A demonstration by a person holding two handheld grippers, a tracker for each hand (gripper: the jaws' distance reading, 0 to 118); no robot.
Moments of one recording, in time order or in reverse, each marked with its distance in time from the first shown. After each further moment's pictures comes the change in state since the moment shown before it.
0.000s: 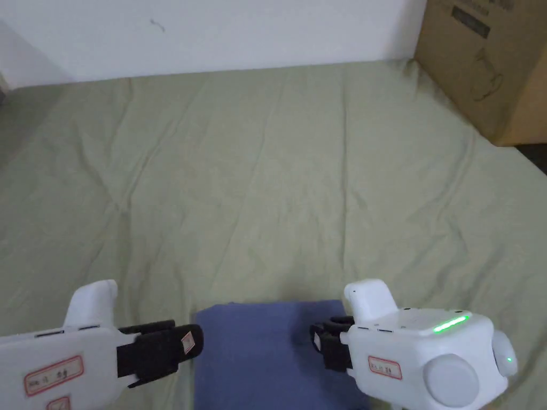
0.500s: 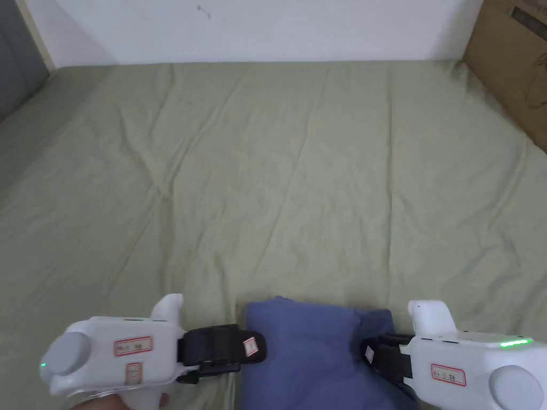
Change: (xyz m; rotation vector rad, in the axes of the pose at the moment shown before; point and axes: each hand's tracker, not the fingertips) left arm -0.095 -0.010 -0.104 -0.180 -0.272 0.222; right arm 0.020 -0.019 -0.009 -0.013 0.023 -0.117
